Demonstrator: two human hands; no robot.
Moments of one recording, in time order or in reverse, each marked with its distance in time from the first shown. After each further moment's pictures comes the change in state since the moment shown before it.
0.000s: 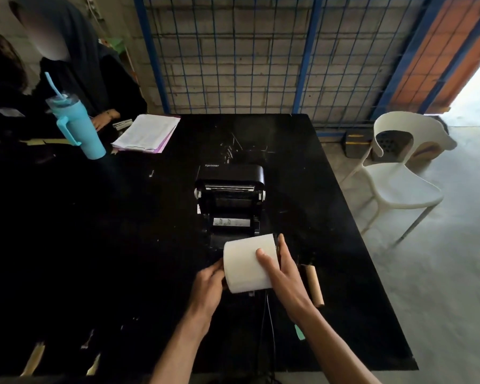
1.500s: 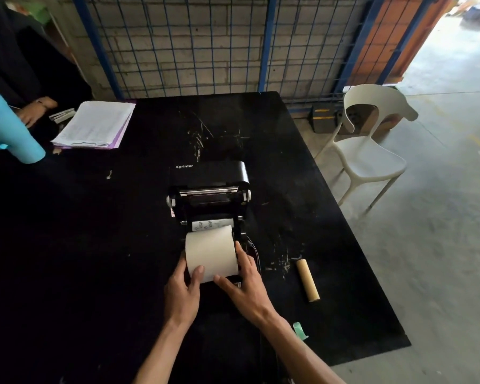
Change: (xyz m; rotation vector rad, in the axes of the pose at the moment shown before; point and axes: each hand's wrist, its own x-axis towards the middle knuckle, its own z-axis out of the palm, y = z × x) left_hand 0.075 -0.029 -0.034 0.305 0.090 0.248; right_hand 0.048 0.043 0.056 -0.277 0.042 -0.040
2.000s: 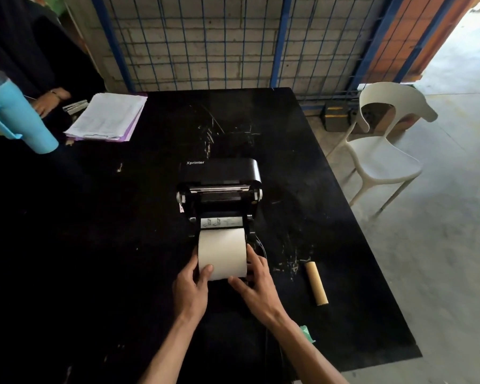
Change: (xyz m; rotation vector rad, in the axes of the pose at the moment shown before) left_hand 0.007 -0.012 0.012 0.002 0.075 -0.024; right_hand 0.006 0.018 -0.005 -0.006 0.018 0.013
